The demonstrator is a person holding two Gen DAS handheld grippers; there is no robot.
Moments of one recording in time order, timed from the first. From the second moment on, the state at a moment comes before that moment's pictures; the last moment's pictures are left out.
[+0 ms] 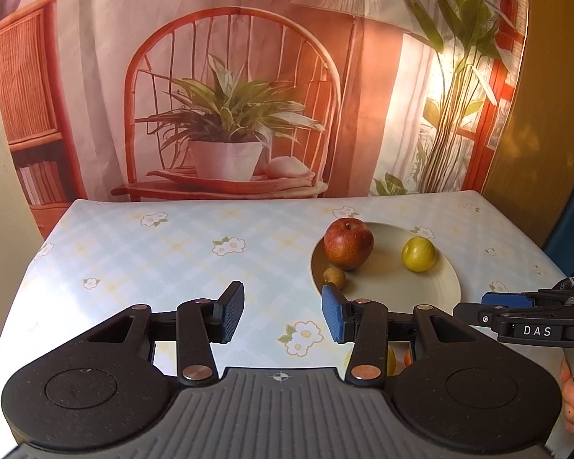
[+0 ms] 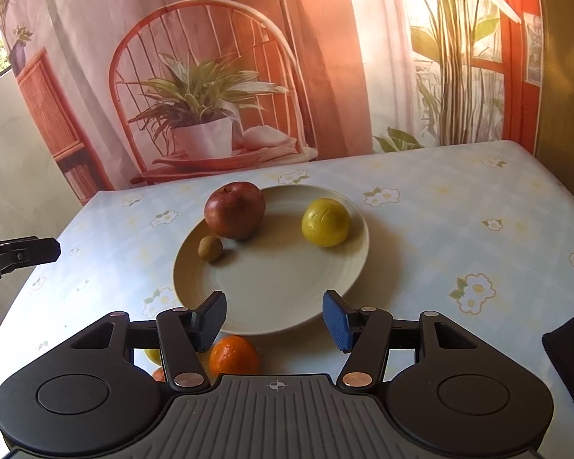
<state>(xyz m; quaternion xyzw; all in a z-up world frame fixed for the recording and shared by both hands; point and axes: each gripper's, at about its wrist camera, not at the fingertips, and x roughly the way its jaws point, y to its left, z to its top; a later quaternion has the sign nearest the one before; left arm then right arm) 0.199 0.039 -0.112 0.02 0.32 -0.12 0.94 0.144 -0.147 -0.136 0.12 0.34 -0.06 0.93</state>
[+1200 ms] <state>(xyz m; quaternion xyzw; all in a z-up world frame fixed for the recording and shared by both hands) 0.182 0.035 -0.132 0.03 0.38 -0.15 0.91 0.141 -0.130 -0.143 0.11 0.37 -0.03 0.92</state>
